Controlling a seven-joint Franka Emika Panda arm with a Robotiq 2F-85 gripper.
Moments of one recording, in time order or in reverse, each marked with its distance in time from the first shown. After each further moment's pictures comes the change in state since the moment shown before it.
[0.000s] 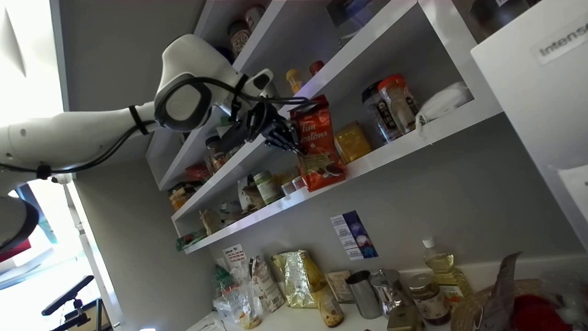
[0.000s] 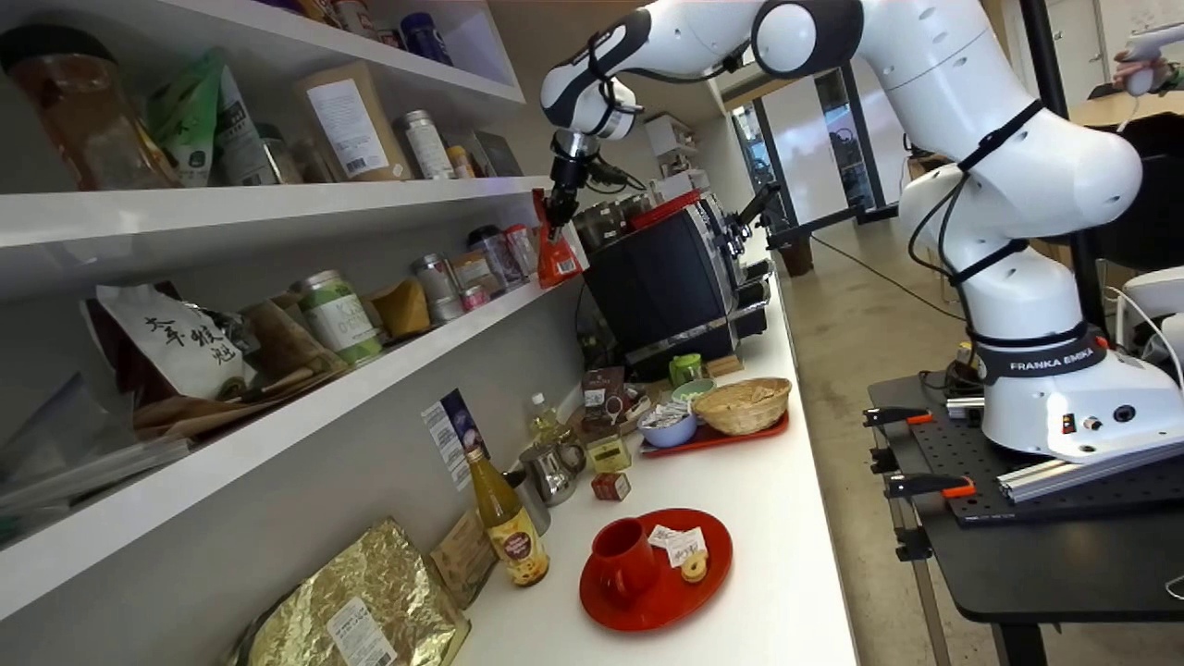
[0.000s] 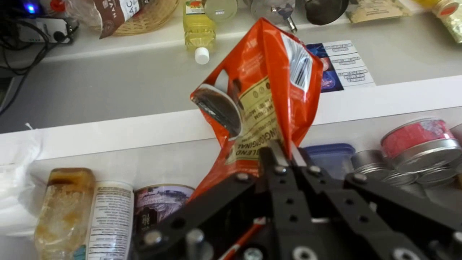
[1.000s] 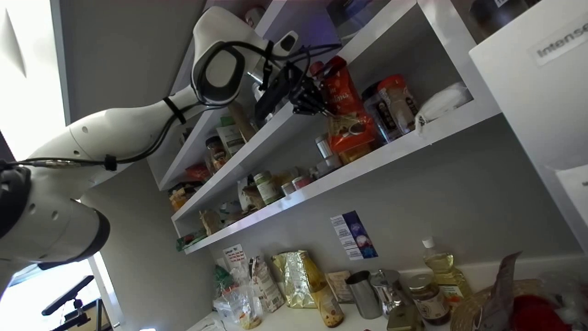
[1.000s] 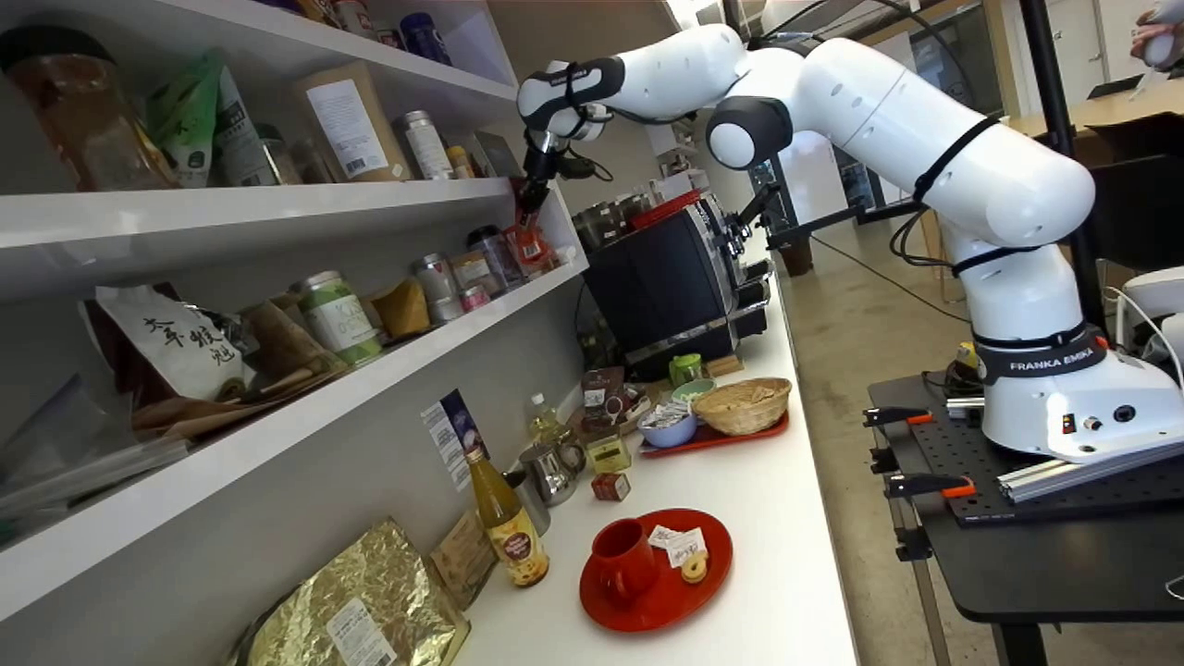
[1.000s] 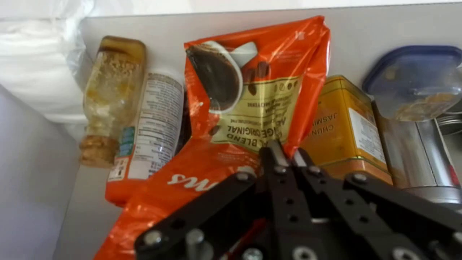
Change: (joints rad) arm -0.634 0.315 0.447 0.662 0.038 -0.108 0.048
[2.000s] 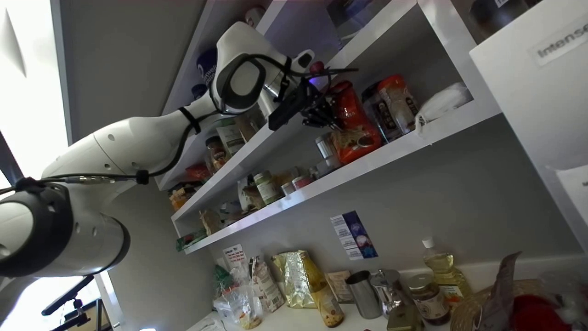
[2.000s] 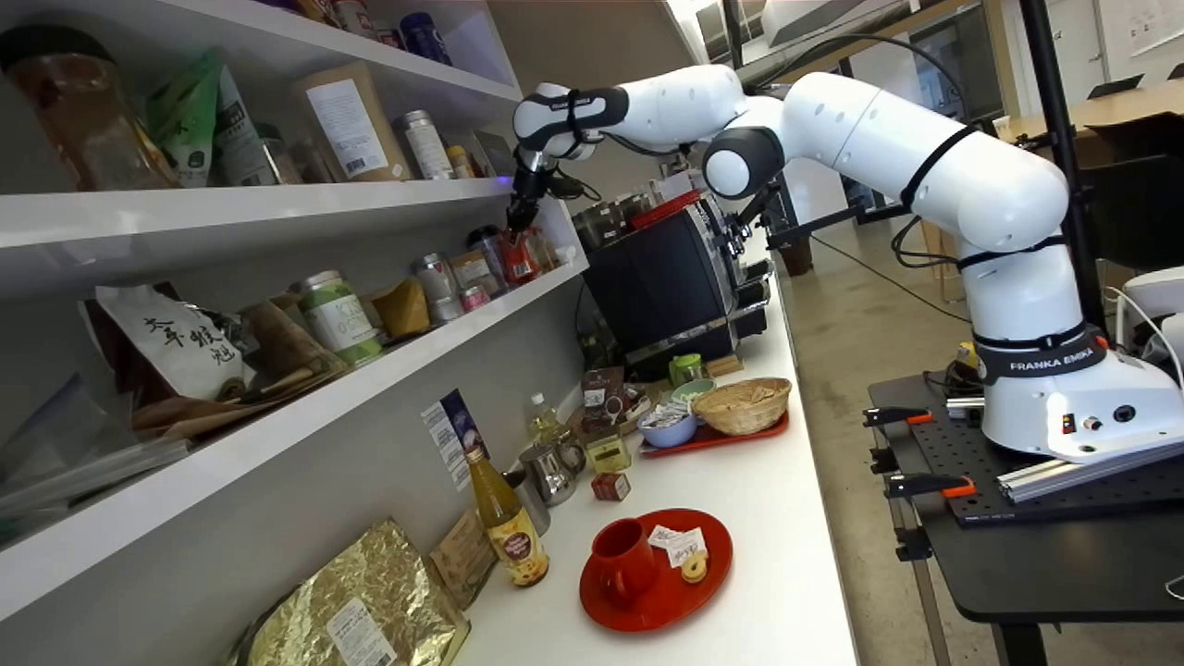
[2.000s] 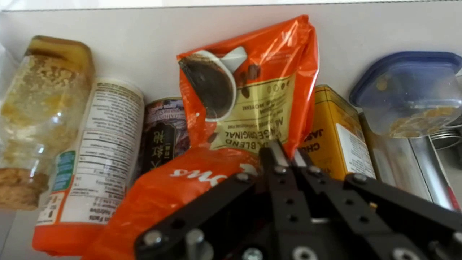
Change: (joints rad) arm -0.225 0.140 0.373 0.264 -0.189 -0.057 0.098
